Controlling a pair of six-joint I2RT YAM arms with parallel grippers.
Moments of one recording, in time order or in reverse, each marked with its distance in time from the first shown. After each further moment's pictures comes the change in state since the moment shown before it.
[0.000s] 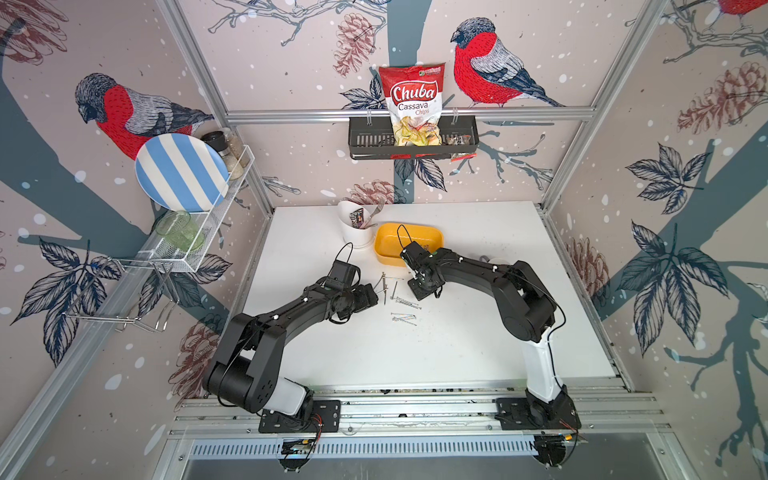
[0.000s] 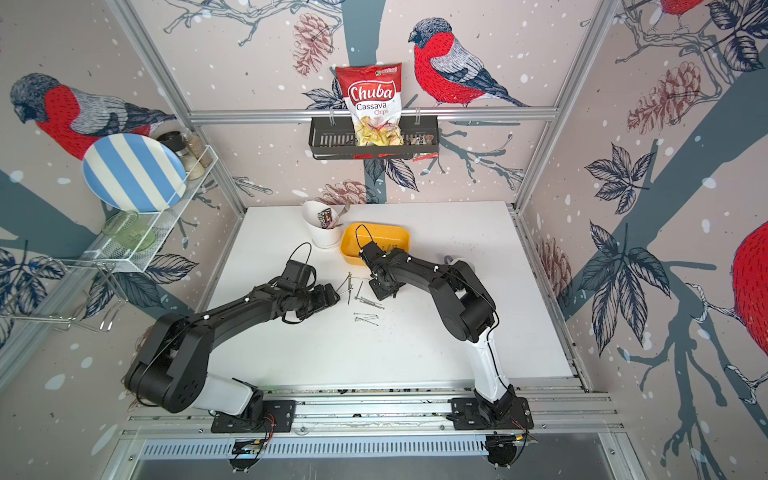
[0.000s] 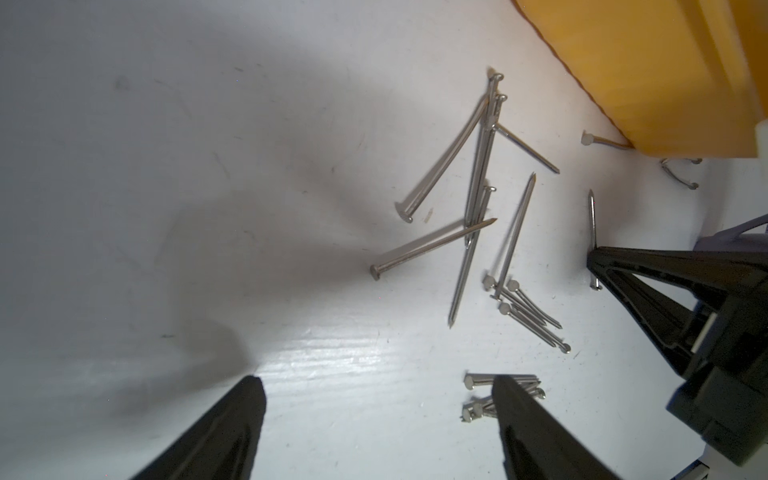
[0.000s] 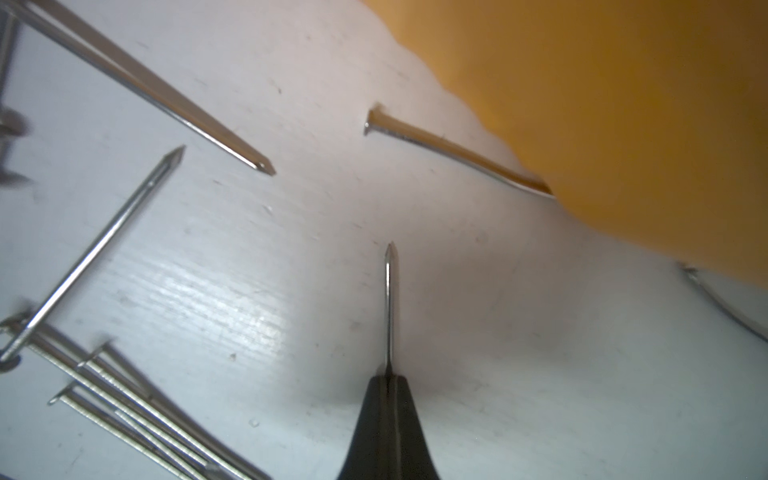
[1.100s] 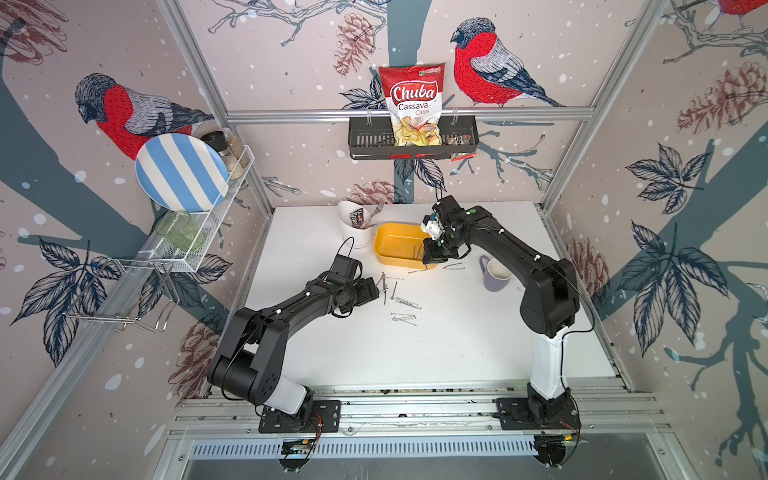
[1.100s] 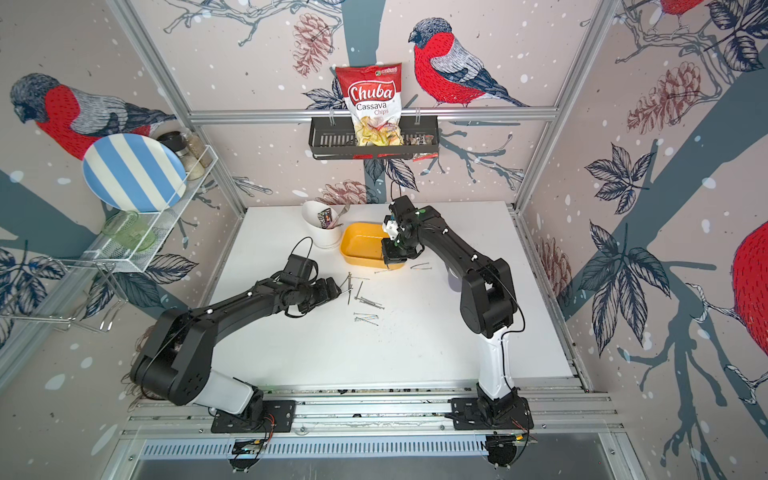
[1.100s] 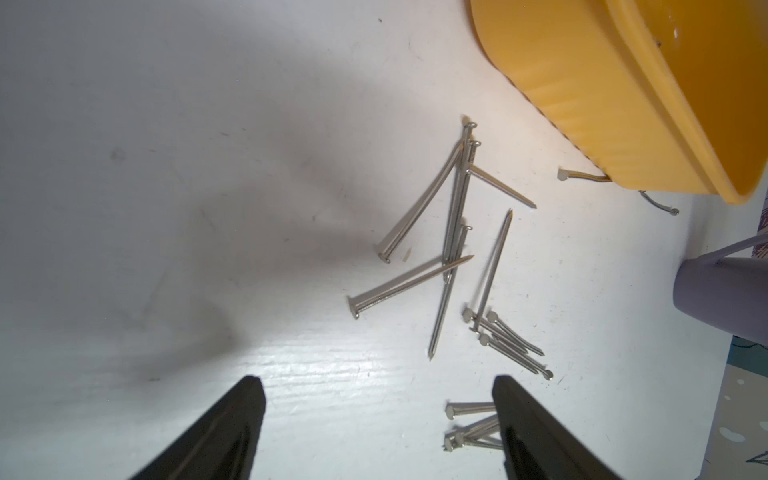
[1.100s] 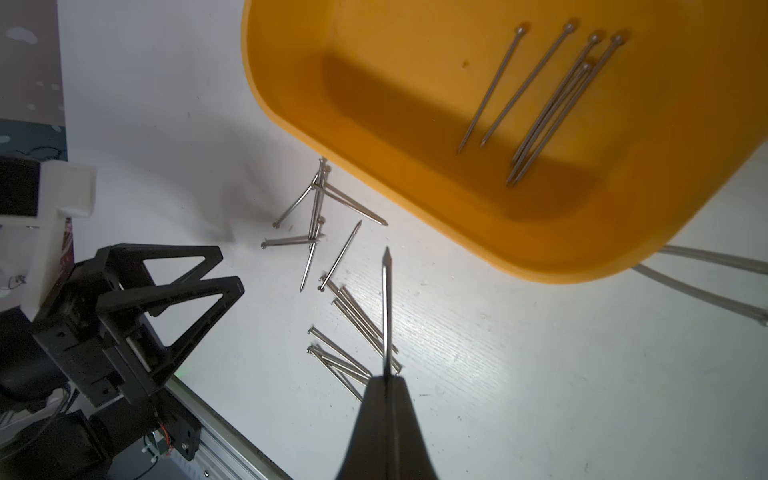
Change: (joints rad) left arm 0.000 0.045 0.065 0.004 -0.020 -0.005; right arm -0.247 -0.103 0.335 -0.246 -0.499 0.090
